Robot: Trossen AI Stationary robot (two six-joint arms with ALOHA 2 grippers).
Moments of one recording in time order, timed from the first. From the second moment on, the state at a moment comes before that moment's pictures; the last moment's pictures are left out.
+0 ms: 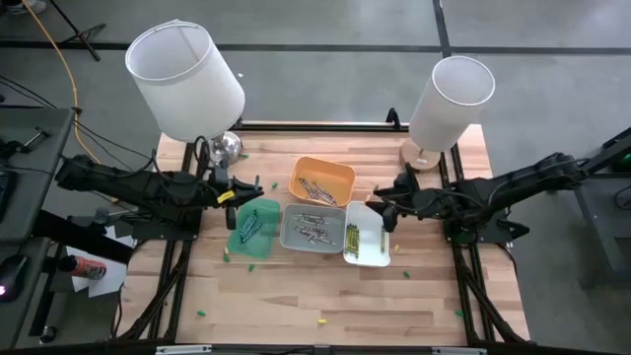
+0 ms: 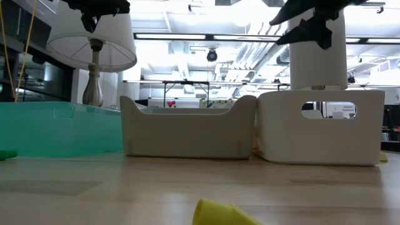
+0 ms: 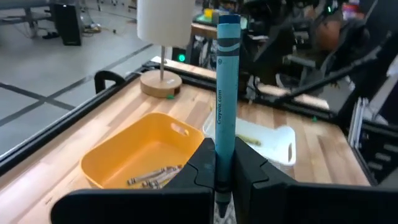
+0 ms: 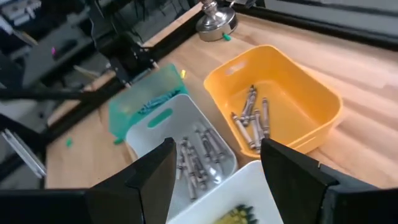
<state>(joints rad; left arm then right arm) -0.23 0.68 0.61 -0.16 -0.46 -0.27 0.26 0.97 0.76 -0.32 0.53 0.75</state>
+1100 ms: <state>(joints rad) -0.38 0.76 0.61 -0.82 -0.29 -1.30 0.26 0.98 0.72 -0.28 0.65 0.94</state>
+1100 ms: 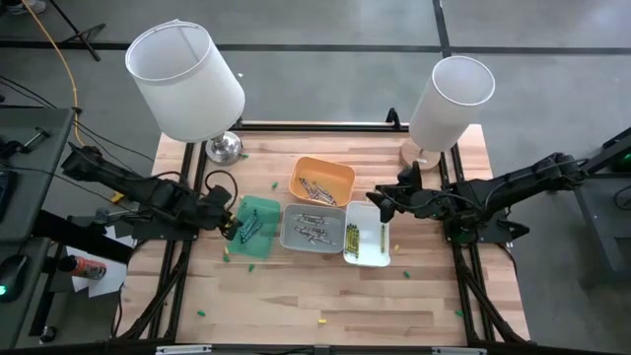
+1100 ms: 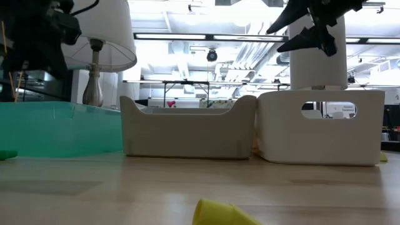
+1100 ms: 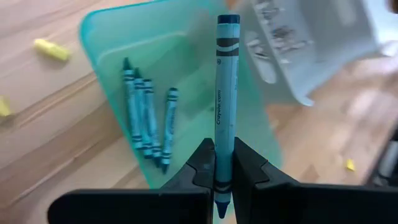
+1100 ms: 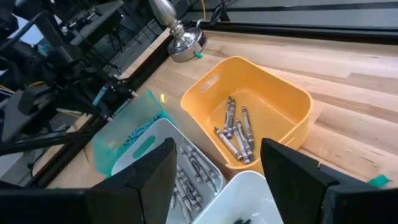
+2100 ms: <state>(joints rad) -0.38 1.31 0.82 -0.87 -0.37 -1.45 0.26 0.98 0.72 -0.51 0.65 0.93</state>
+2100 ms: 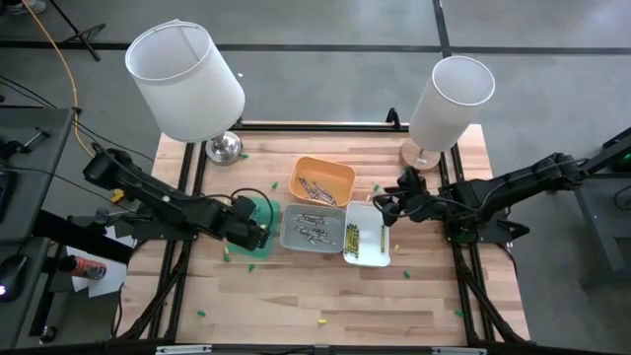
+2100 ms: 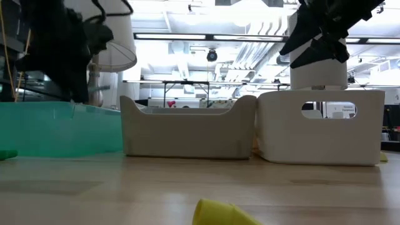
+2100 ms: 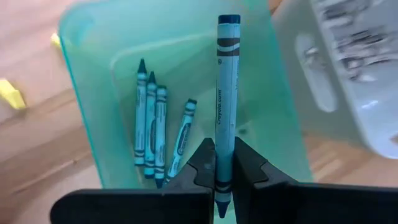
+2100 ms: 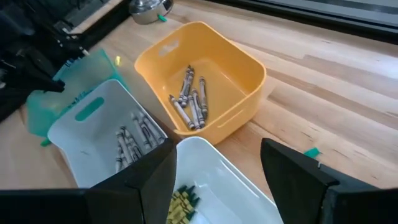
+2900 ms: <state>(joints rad) -0.27 1.49 0.82 -0.74 -0.16 -1.20 0.26 0.98 0.72 -0.56 0.62 0.94</state>
